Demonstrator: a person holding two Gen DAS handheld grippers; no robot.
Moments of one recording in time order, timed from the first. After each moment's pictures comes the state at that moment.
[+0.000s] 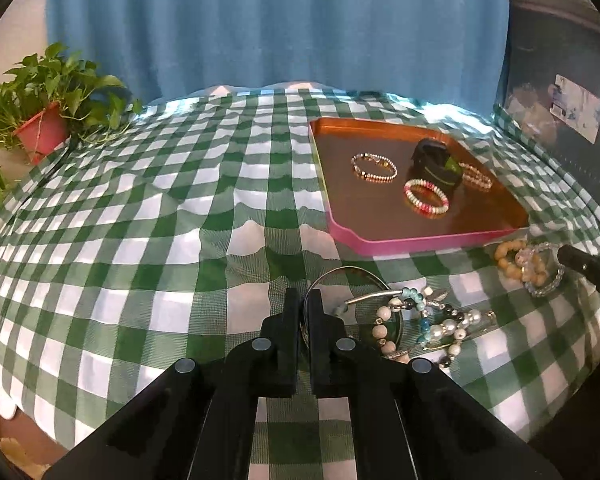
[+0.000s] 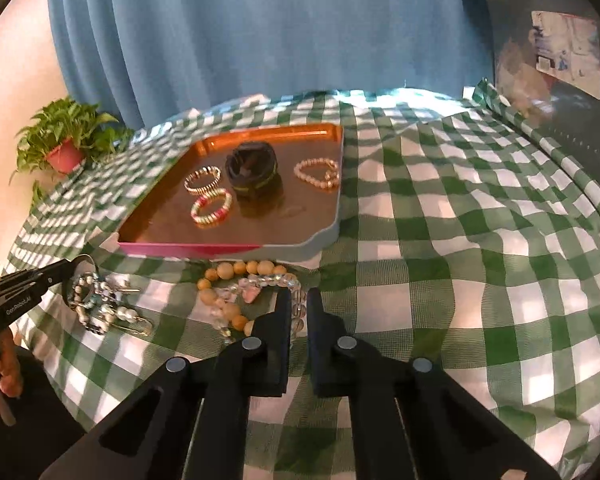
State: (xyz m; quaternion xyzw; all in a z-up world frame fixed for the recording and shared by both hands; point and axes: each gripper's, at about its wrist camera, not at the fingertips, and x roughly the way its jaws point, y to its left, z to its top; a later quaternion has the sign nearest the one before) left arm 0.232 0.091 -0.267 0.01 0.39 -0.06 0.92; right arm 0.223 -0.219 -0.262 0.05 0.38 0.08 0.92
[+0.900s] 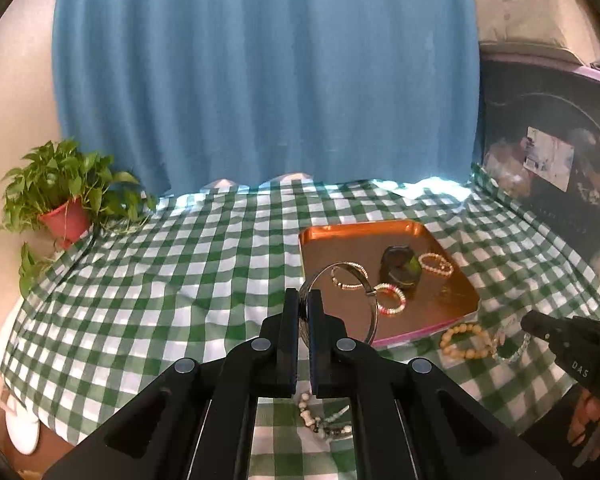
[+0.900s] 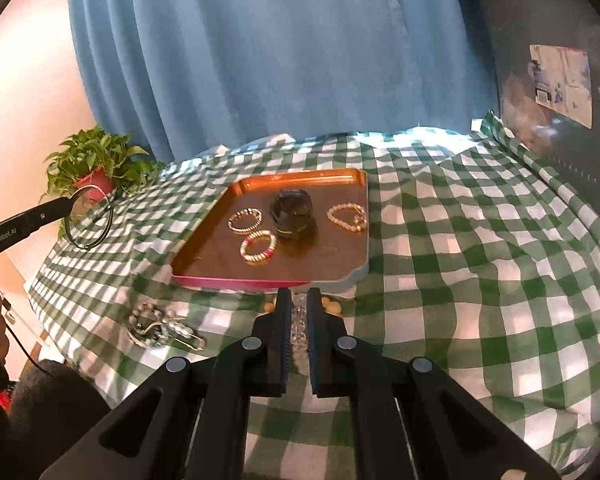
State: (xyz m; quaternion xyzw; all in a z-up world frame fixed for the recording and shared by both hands) left arm 0.210 0.068 -0.138 0.04 0.30 -0.06 0.95; right arm 0.192 -0.209 -0.215 0.07 0.33 0.11 0.94
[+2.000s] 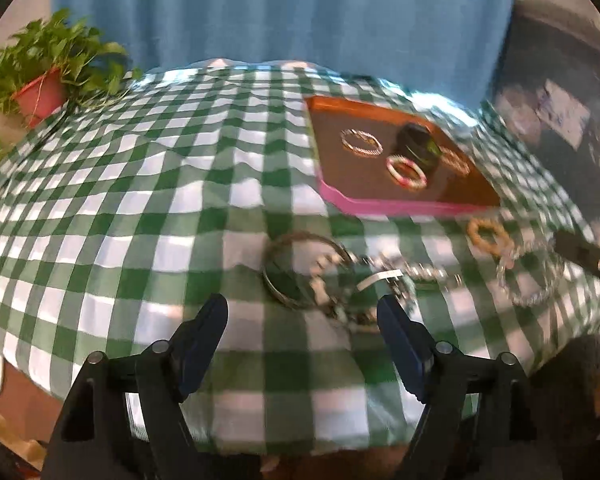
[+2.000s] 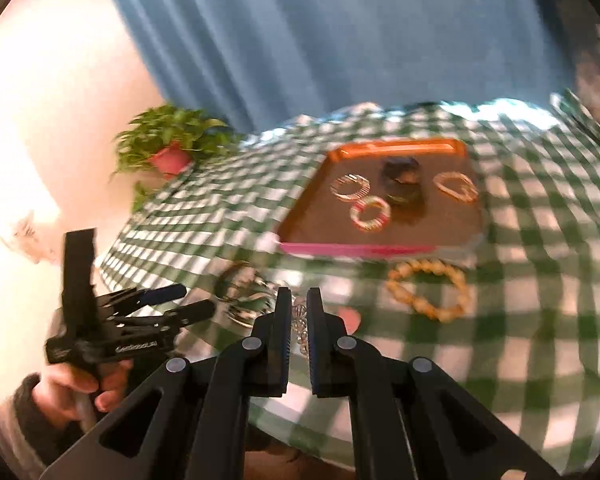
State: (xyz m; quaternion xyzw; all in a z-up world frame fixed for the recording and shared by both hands) left arm 0.205 0.108 -0.265 -0.04 0.44 -0.08 0.89; right arm 0.183 -0.153 -0.213 0.09 0.36 0.25 0.89
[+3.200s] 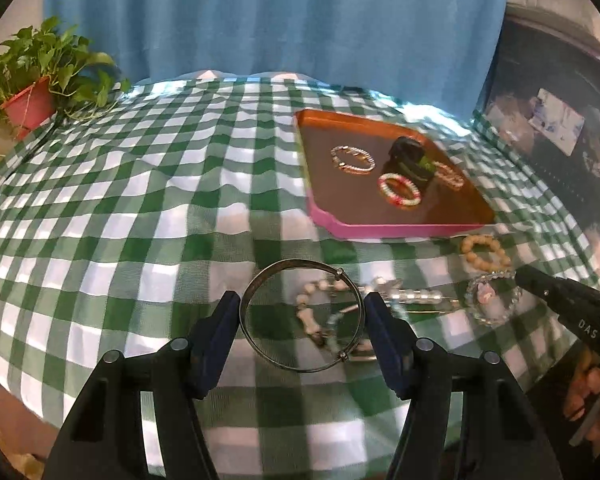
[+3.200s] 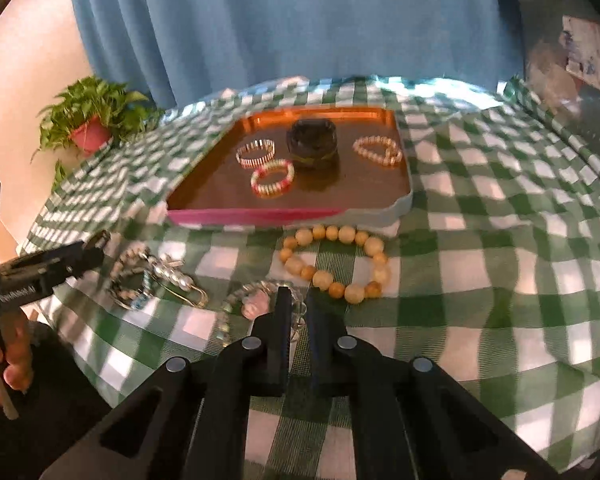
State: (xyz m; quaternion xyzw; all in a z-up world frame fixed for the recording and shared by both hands) left arm 0.214 0.102 -0.259 -0.04 0.42 -0.10 0.90; right arm 0.201 -0.176 -0.263 0.05 0.39 0.12 0.91
